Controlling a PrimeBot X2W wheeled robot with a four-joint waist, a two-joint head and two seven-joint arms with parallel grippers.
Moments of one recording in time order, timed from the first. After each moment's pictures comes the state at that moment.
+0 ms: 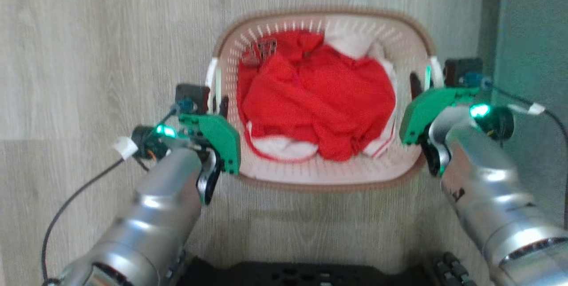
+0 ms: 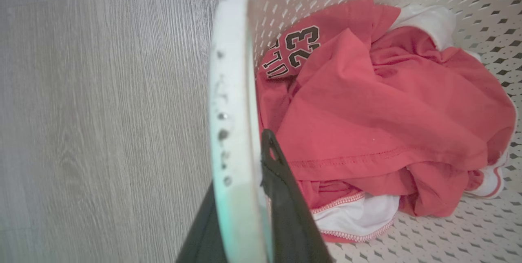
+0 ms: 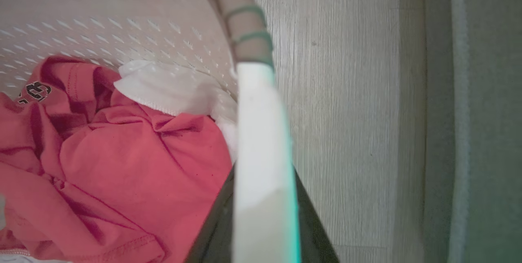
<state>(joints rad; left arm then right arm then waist) -0.81 0.01 -0.86 1.12 -0.75 0.06 -0.25 -0.86 -0.06 0.33 1.20 0.42 0.13 -0.26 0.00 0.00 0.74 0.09</state>
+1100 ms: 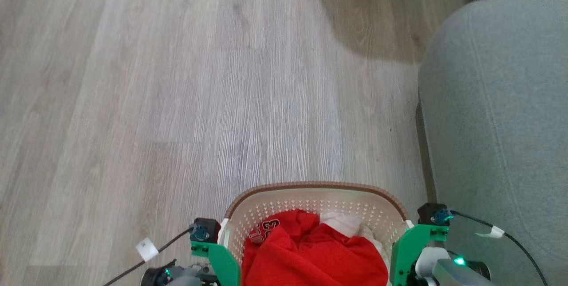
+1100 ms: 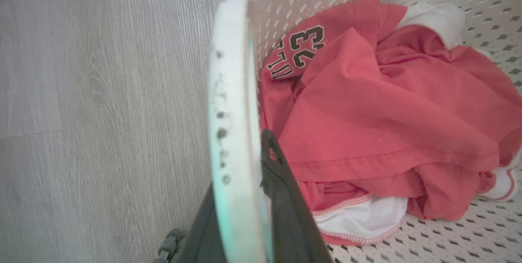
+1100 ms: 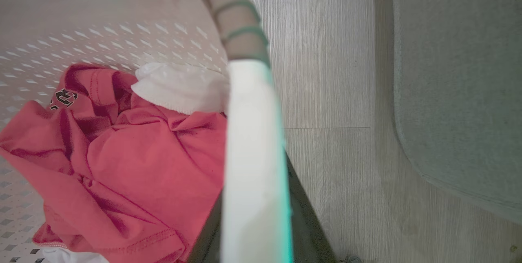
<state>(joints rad) -0.43 0.01 -1.06 1.21 -0.93 0.01 -0.06 -0.47 -0.03 0.65 1.26 0.83 0.13 -0.05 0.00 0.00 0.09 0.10</state>
